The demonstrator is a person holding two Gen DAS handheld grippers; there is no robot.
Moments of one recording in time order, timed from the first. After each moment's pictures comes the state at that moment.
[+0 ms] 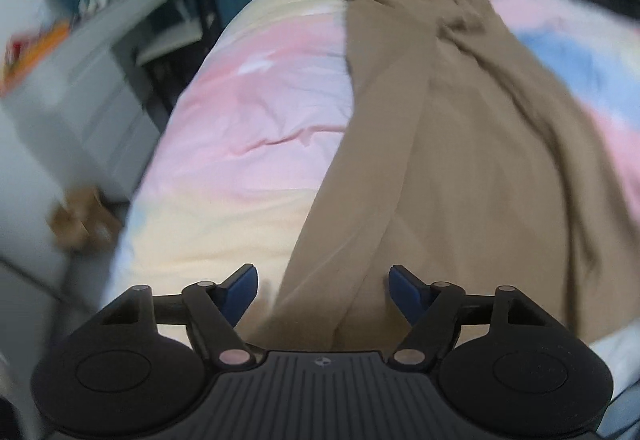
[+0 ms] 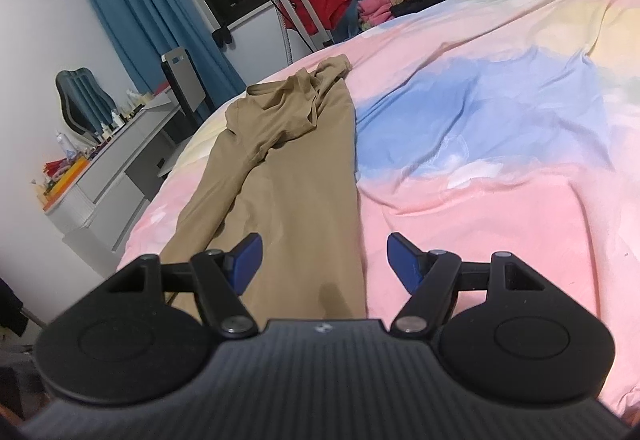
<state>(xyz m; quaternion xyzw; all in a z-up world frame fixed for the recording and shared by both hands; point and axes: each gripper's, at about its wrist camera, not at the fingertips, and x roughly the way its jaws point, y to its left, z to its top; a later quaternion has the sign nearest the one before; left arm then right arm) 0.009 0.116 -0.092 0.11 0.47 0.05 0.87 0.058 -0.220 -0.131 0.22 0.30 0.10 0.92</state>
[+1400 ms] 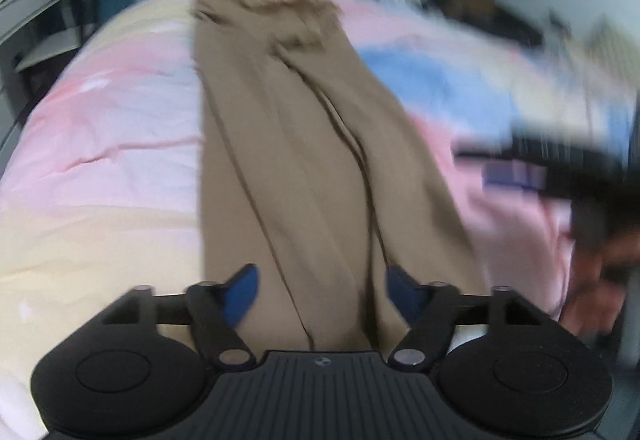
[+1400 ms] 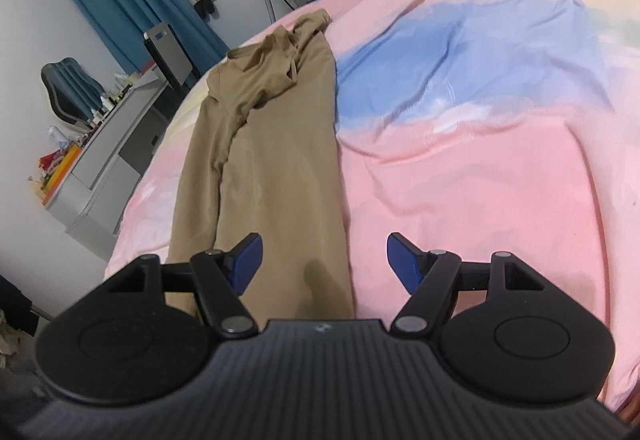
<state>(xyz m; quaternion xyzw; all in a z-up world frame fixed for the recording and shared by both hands) -0.006 0.079 -0.088 -0.04 0.43 -0.15 0.89 0.065 -0.228 -0.156 0.25 0.37 0.09 0.89</state>
